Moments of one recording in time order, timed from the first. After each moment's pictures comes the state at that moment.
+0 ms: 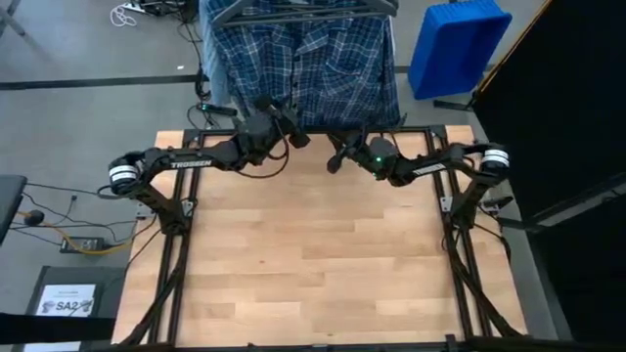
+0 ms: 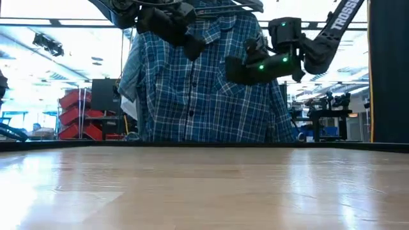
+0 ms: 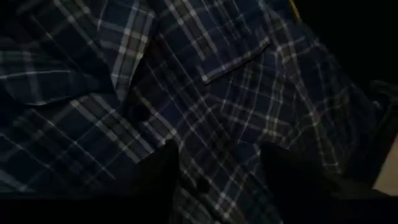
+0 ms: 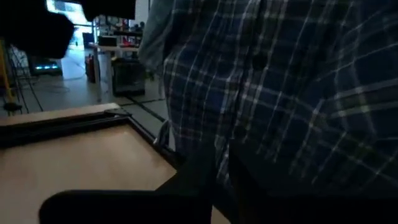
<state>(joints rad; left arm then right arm) 0.37 1.51 1.07 0.47 -0.68 0.68 -0.37 1.71 0.72 1.02 0.33 -0.10</state>
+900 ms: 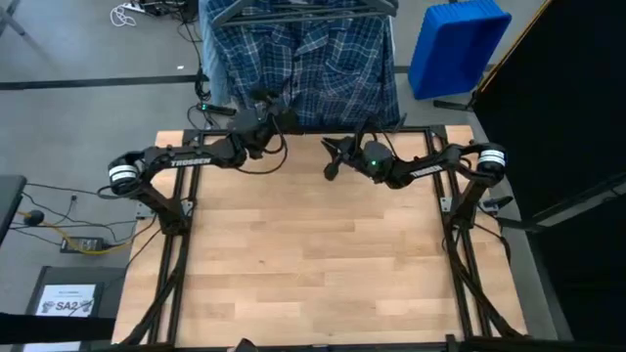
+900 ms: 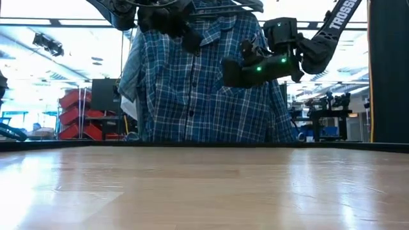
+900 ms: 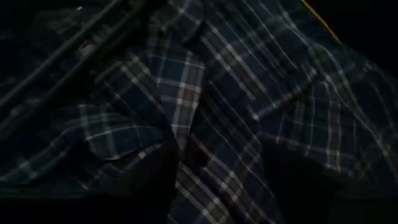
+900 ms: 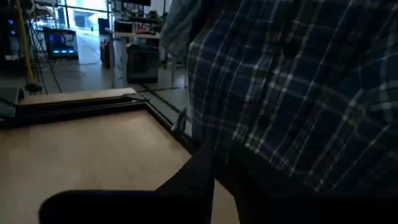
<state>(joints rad) 0.41 1.51 1.07 0.74 -0.60 0.92 -0.32 1.71 0.73 0.97 0.32 -0.11</state>
